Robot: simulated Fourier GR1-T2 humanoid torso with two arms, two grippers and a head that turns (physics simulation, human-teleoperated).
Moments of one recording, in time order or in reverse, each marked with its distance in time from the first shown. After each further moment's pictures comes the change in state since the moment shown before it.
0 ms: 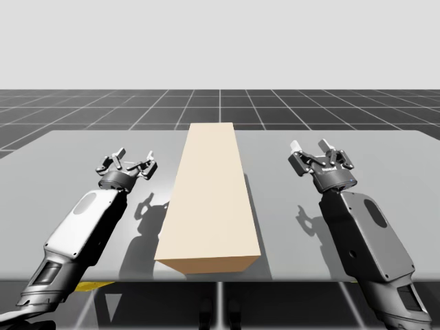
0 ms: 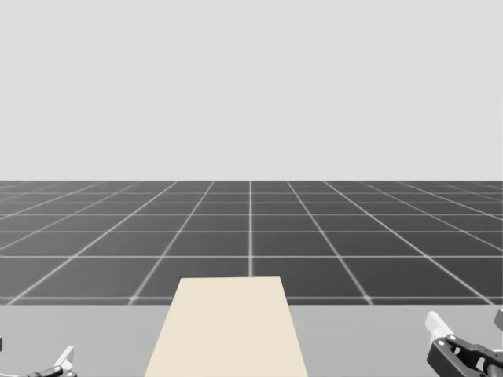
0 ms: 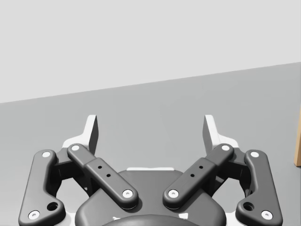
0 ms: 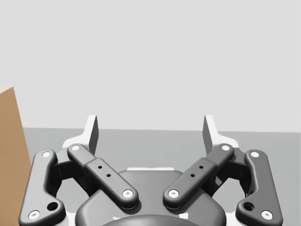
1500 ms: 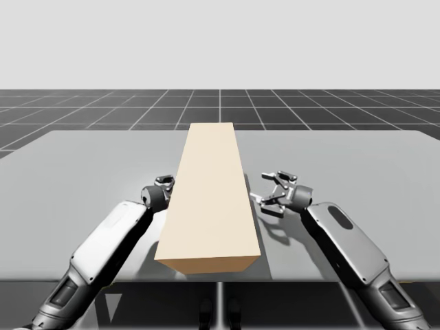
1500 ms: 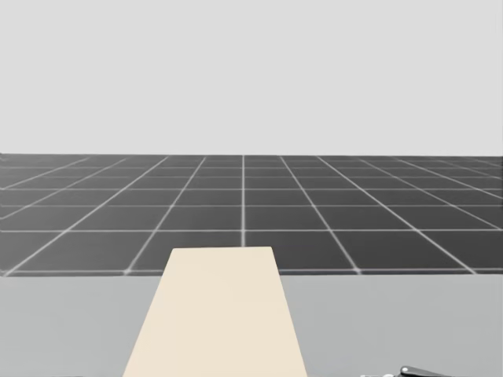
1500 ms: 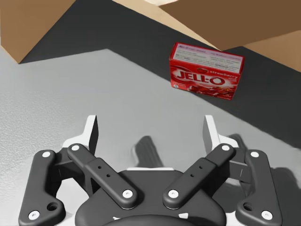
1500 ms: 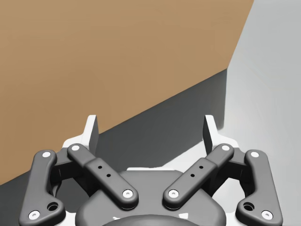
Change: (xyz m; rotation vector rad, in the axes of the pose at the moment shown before) left arm -0.001 -0.088 0.025 -0.932 0.457 -0.188; right arm -0.057 0.037 0.010 0.818 0.455 0.159
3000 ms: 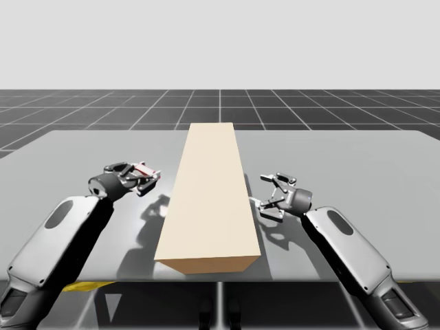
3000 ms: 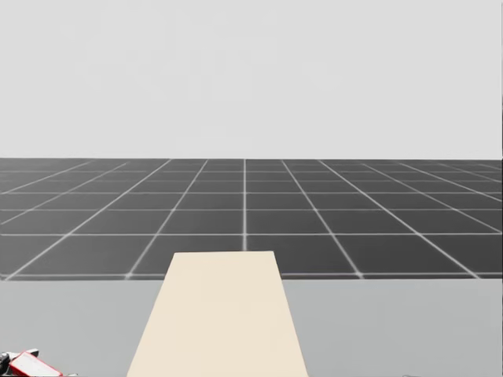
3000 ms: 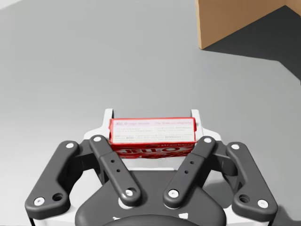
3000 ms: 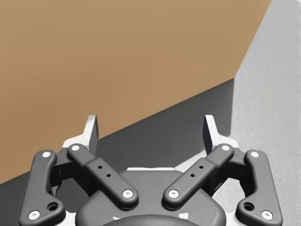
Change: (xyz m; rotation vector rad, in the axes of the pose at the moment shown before) left arm -0.008 0.055 0.085 0.479 -0.083 0.155; right arm -0.003 0.010 0.001 0.013 -0.031 0.054
